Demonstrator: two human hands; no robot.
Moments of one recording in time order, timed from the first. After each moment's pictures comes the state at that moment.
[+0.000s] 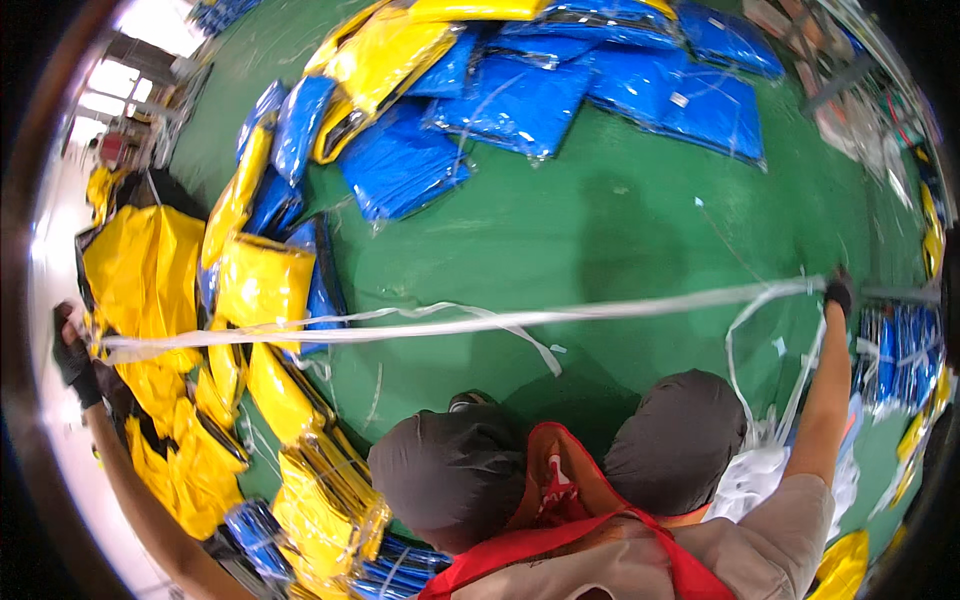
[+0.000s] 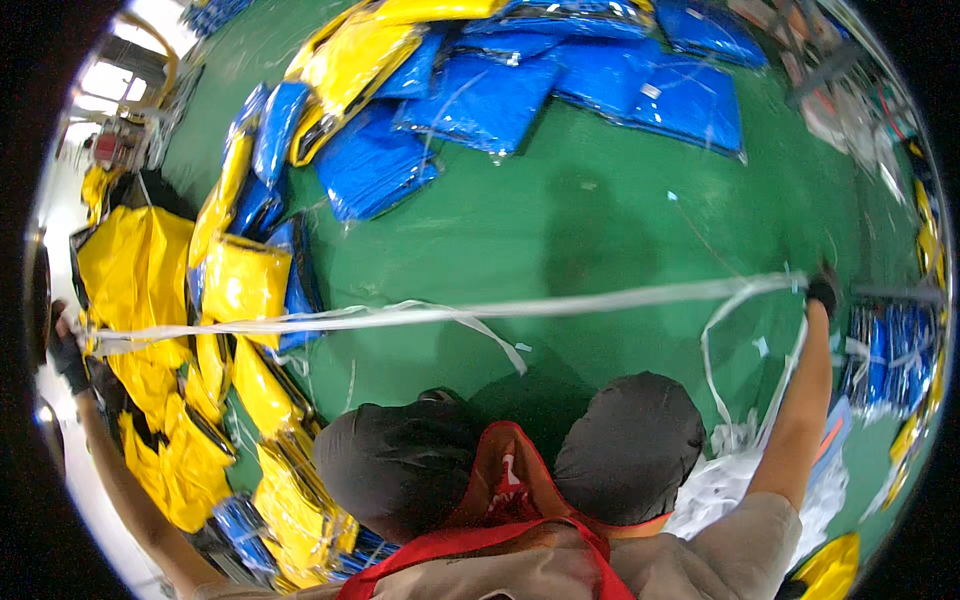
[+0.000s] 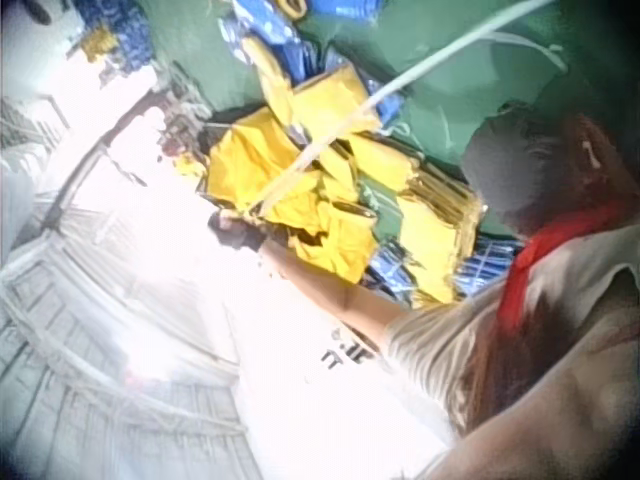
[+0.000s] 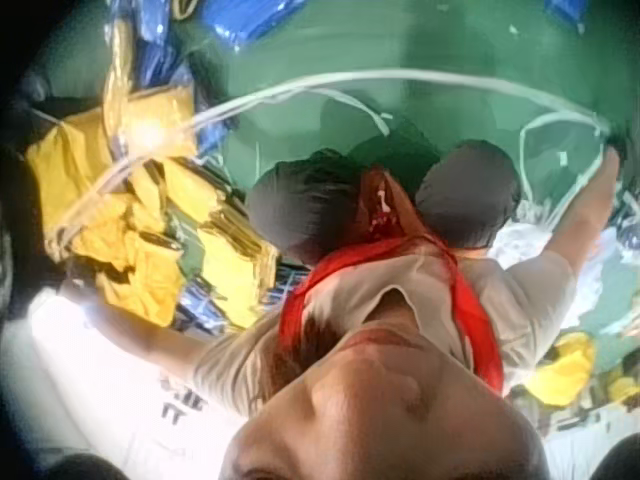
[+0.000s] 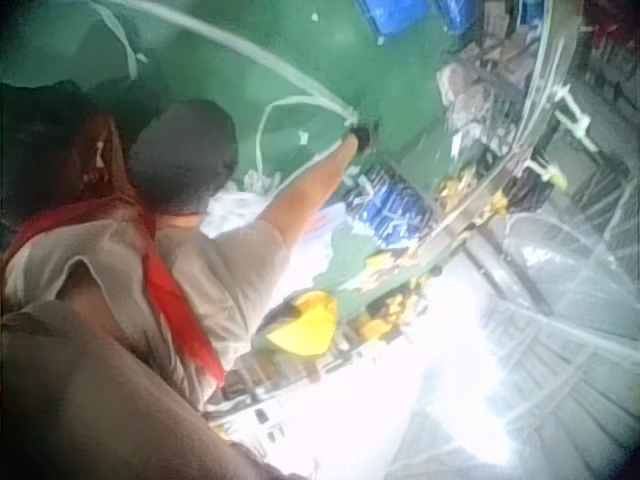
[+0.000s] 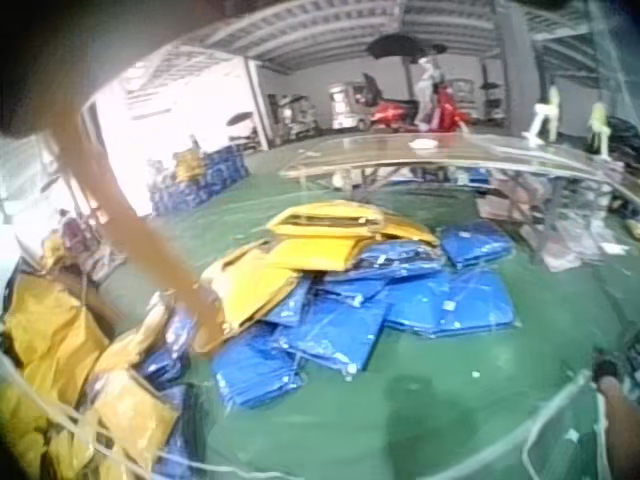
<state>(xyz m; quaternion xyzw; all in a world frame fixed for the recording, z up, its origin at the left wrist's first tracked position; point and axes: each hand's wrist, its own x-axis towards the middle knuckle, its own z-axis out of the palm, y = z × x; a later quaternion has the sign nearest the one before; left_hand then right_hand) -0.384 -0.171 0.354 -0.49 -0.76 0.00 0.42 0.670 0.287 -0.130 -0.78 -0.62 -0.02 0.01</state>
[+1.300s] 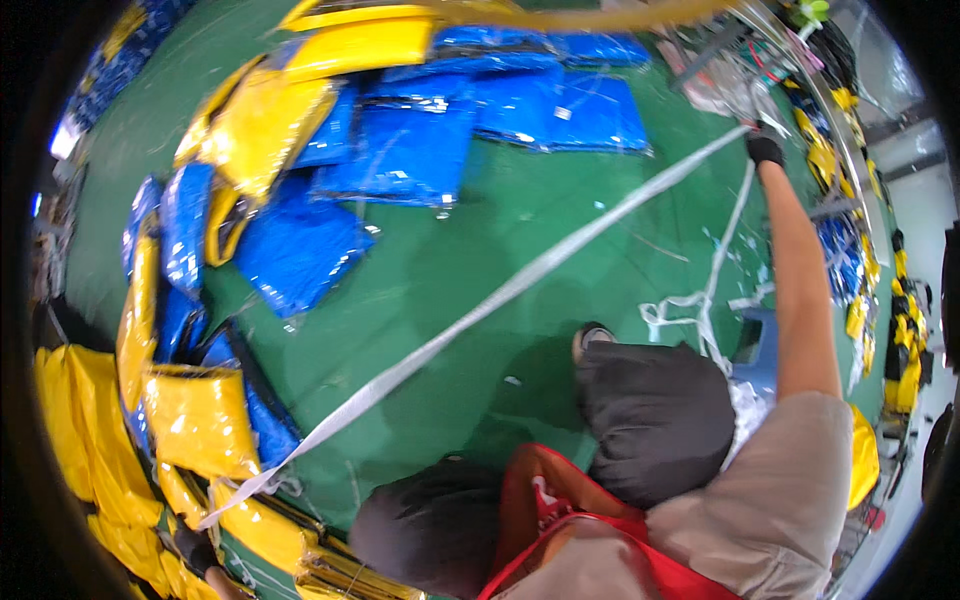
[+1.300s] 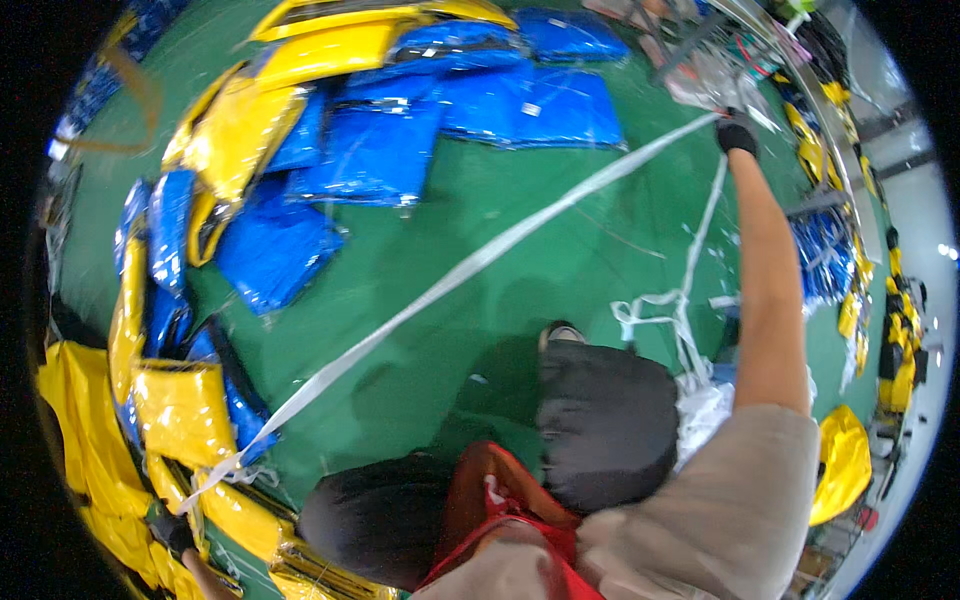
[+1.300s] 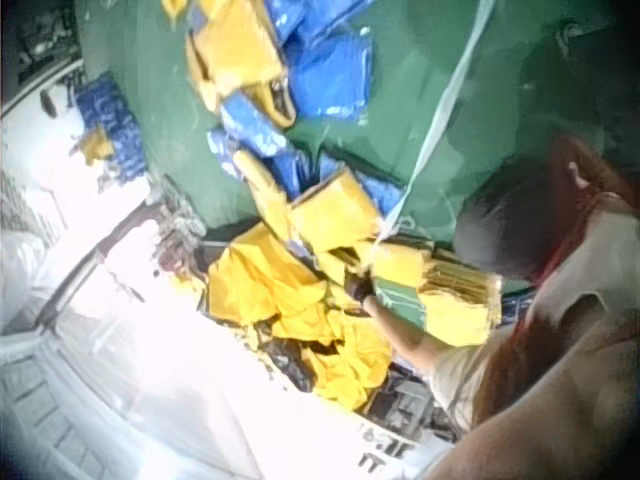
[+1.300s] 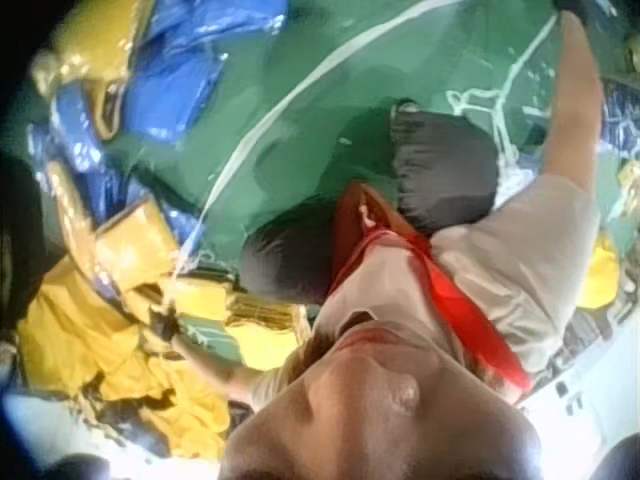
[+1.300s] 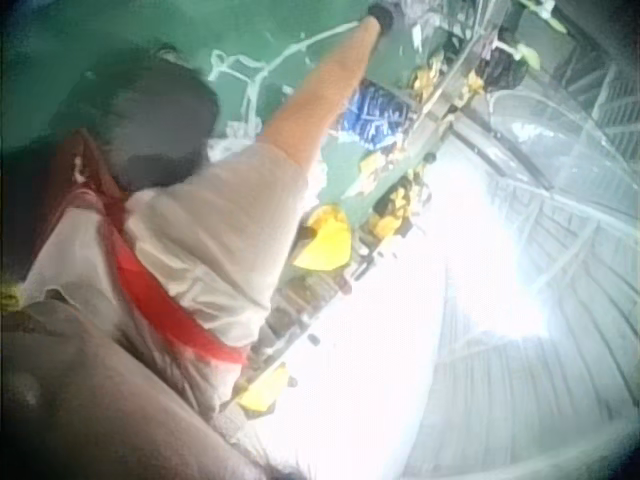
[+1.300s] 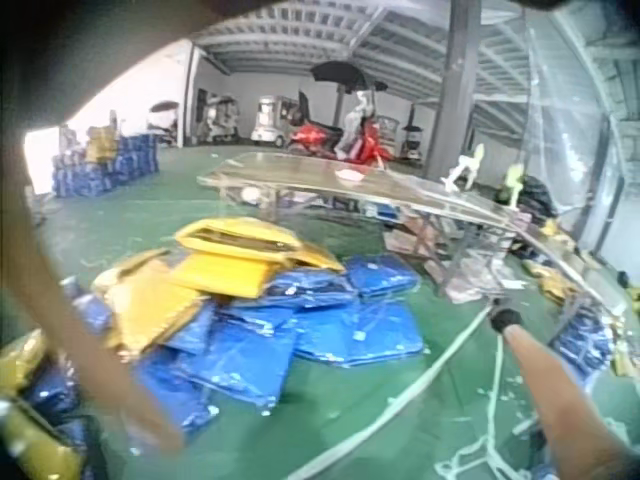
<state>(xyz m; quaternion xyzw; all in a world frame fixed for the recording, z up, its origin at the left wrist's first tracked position) -0.514 -0.382 0.025 -0.38 -0.91 0.16 0.04 0.490 0.385 0.078 -0.81 -0.57 -0.10 0.11</state>
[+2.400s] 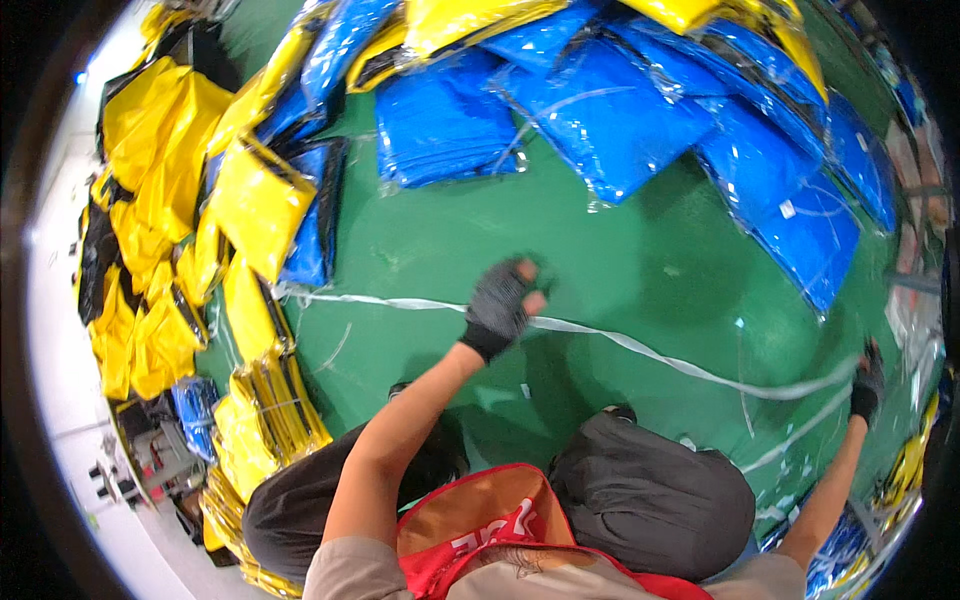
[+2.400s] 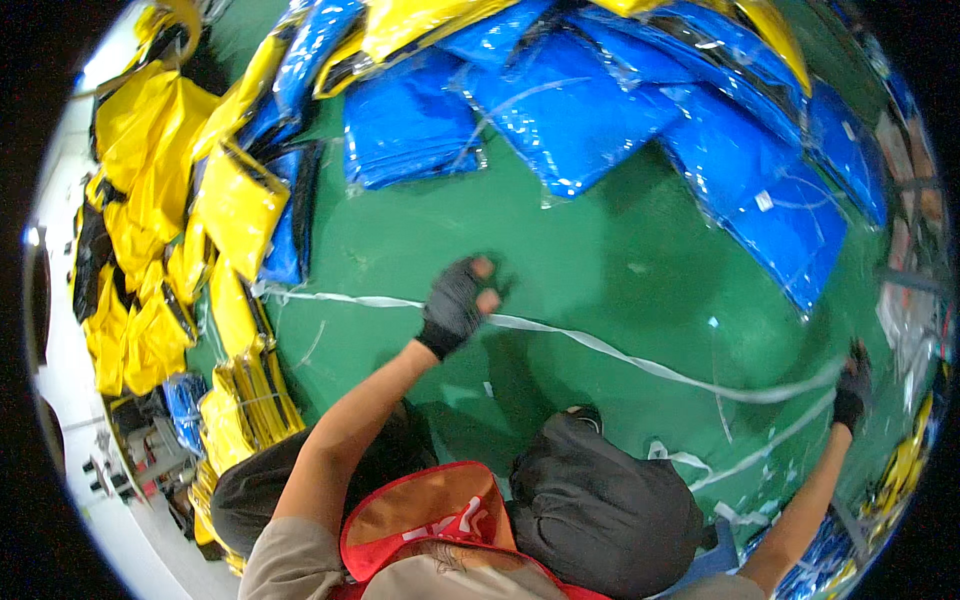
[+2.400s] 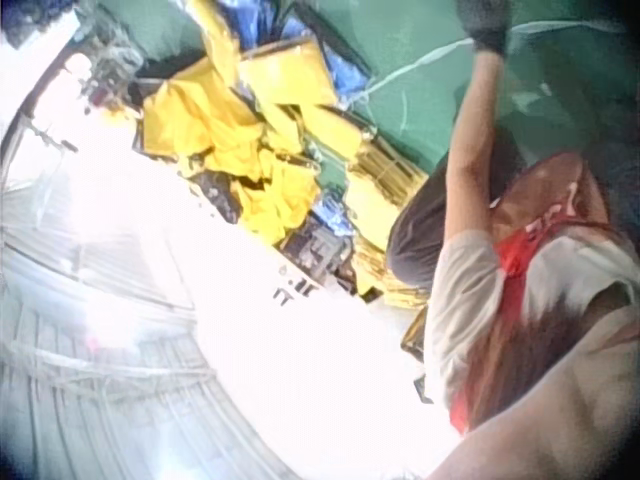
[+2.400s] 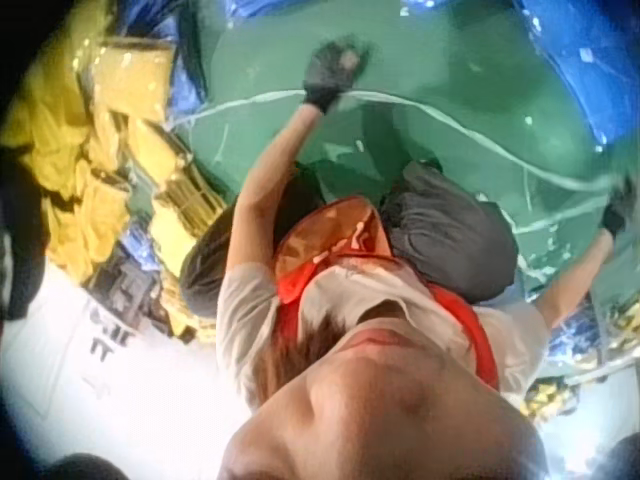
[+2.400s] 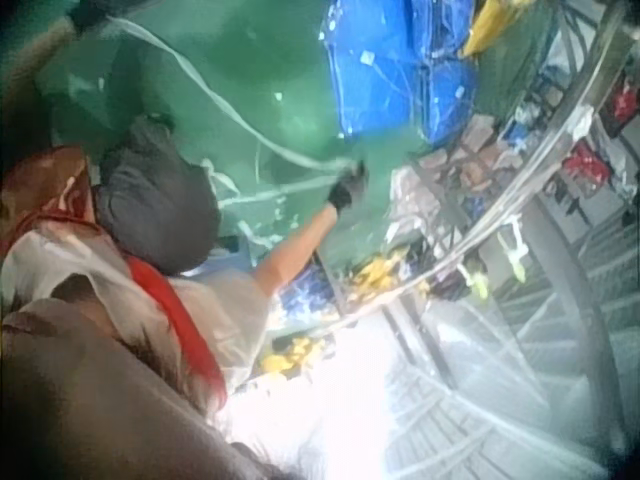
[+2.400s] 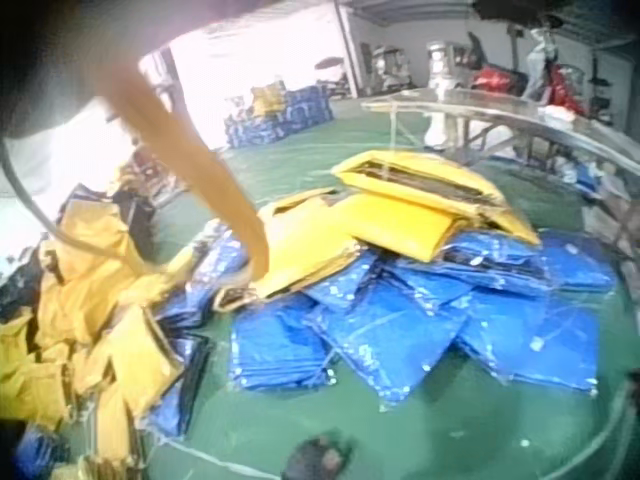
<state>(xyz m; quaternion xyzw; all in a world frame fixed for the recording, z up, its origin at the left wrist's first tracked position) -0.052 0.031 -0.152 -0.49 -0.83 -0.23 -0.16 0.576 0.503 -0.117 -0.52 -0.85 0.07 0.00</state>
